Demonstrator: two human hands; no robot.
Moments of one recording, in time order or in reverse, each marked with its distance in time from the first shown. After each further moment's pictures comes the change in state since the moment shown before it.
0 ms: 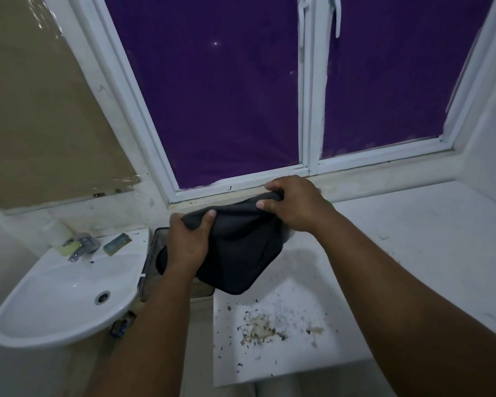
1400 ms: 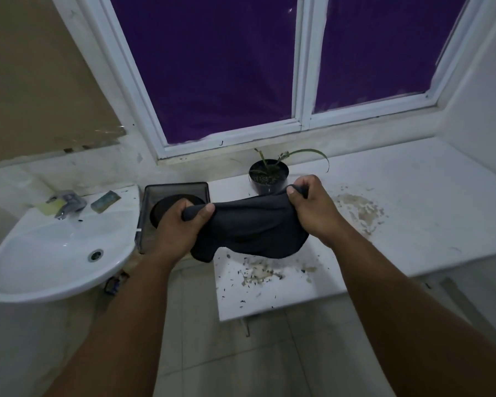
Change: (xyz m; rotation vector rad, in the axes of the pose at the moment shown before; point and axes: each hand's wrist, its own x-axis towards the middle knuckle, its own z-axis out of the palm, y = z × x) left_hand -0.031 -0.077 -0.056 0.122 -0.317 0.134; right_hand -0.089 0.043 0.081 0.396 0.146 0.212
